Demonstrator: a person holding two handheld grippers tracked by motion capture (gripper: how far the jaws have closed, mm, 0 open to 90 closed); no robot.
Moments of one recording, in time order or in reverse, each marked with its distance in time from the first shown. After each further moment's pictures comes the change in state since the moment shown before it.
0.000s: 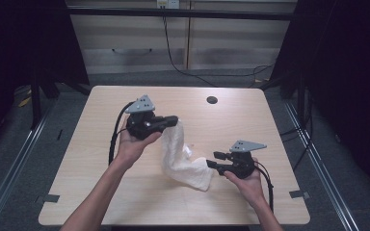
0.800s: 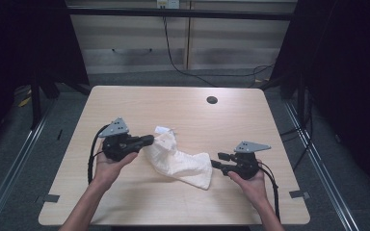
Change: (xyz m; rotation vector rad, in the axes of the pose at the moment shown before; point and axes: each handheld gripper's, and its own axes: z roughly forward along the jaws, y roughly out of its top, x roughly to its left) left arm 0.019 -0.100 -0.059 0.074 0.101 -0.114; right arm -0.006 -0.007 -0.004 0.021 -0.027 0.021
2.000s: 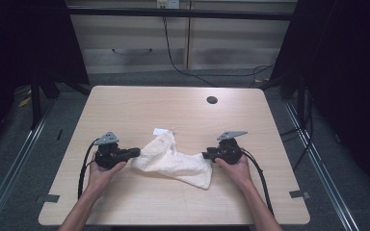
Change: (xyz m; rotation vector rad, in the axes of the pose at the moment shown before) left arm 0.040 -0.063 0.013 0.099 0.027 -0.130; right arm -0.040 0.006 0.074 0.144 0.014 0.026
